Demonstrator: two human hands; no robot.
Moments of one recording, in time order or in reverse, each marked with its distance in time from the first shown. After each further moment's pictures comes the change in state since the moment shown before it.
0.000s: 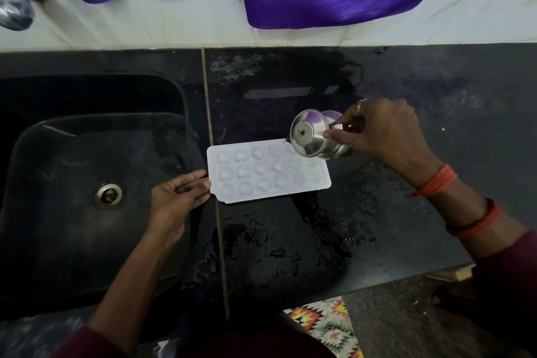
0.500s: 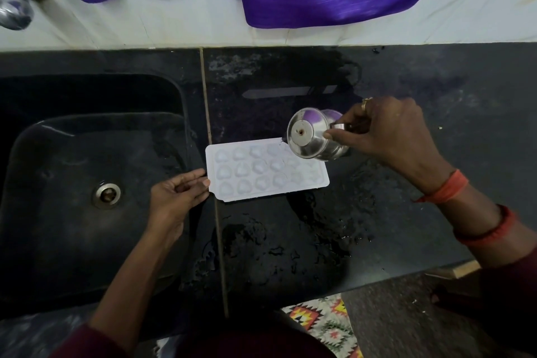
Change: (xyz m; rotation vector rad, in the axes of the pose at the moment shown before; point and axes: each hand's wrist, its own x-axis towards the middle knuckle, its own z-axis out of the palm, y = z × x) left_hand -0.002 -0.001 0.001 0.048 0.001 0.052; right_hand -0.011 -0.005 -0.013 0.056 0.015 -0.008
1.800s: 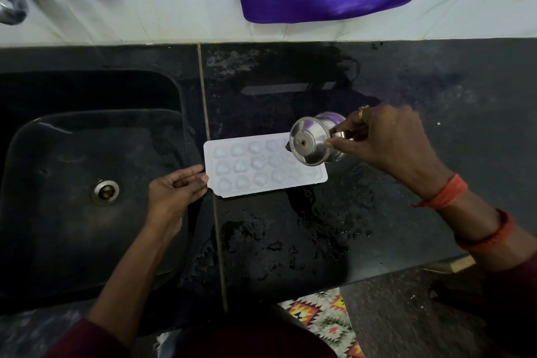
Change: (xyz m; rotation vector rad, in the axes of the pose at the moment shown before) left_hand 0.000 0.001 0.000 -0.024 -0.005 -0.012; right_hand -0.014 -0.004 0.002 -0.041 -0.067 0.048
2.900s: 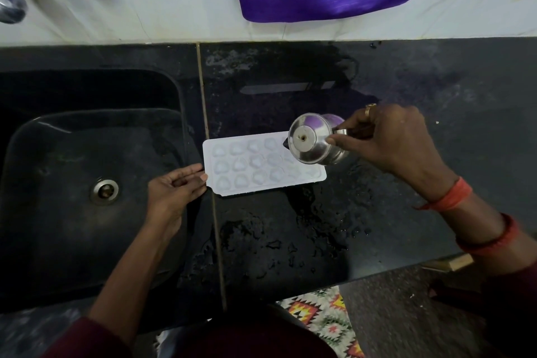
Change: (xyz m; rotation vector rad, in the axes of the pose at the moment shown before) left_hand -0.001 -0.001 0.001 0.009 0.007 0.014; right_hand -0.005 0.006 -0.002 0.069 0.023 0.026
